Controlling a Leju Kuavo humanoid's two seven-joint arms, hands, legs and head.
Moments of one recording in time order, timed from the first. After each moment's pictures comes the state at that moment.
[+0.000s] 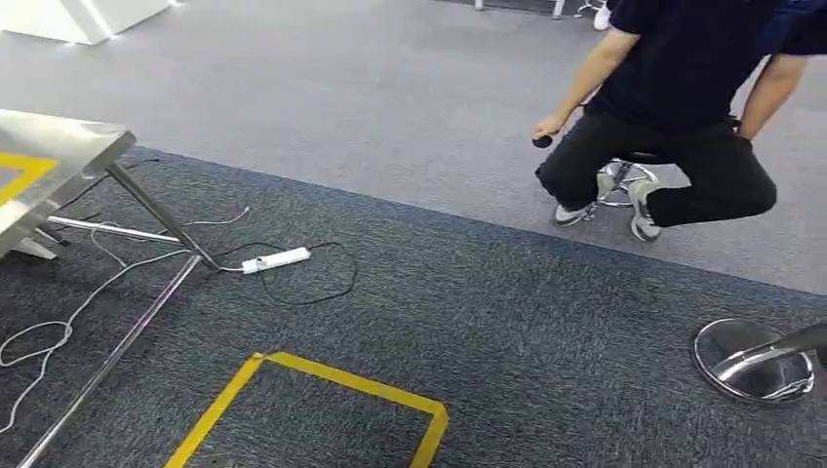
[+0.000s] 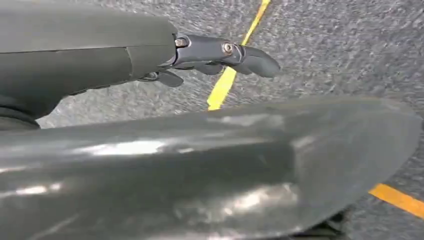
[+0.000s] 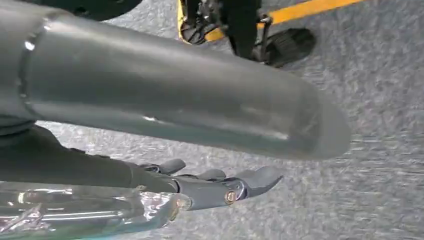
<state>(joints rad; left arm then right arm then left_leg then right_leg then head) -0.08 -0.21 1.28 -0.21 -1.12 0.06 -0.22 -0.06 0.04 -0.78 -0.21 0.54 -0.25 -0.04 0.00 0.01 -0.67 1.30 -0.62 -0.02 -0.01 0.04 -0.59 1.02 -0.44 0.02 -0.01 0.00</state>
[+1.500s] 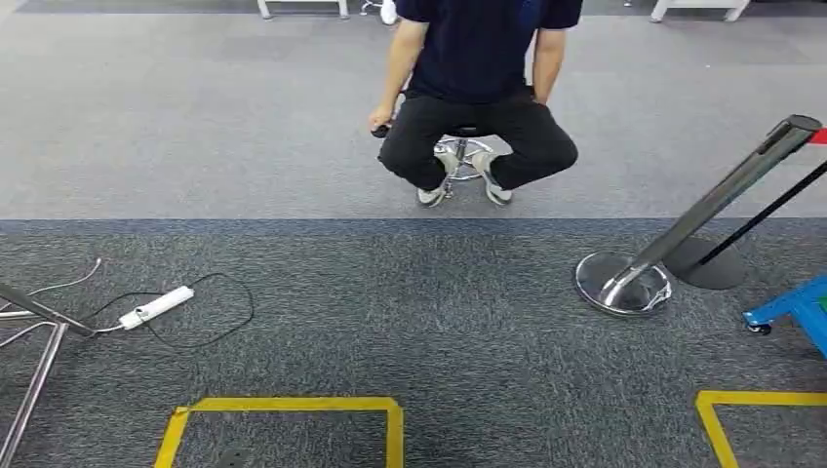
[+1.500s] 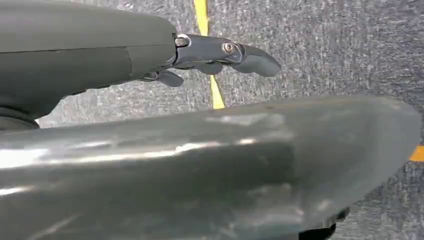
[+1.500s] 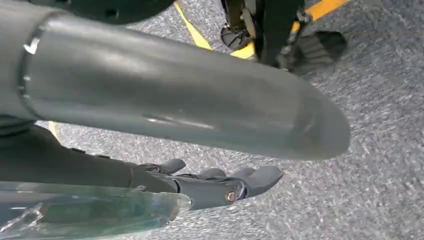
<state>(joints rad) -0.10 -0.21 1.23 -0.21 -1.21 0.04 -0.12 -0.06 0.06 -0.77 -0.20 0.59 -0.25 -0.01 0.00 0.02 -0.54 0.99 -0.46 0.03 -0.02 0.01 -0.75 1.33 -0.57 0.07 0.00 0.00</state>
